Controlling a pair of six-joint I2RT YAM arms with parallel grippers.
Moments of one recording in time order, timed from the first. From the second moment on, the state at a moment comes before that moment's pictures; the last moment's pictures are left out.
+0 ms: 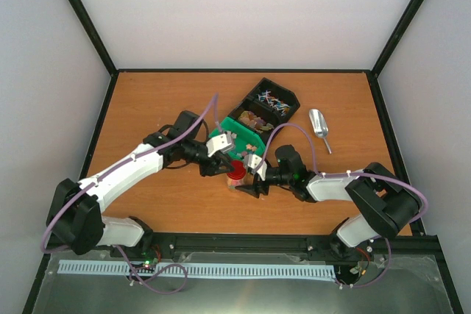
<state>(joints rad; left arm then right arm) -0.58 1.32 0.94 -0.55 0.73 0.40 0.71 1.50 0.43 0.57 -0.64 -0.35</state>
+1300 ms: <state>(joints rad) -0.65 1.30 0.80 -0.38 0.62 0.63 0.71 1.53 0.46 0.58 -0.64 -0.35</state>
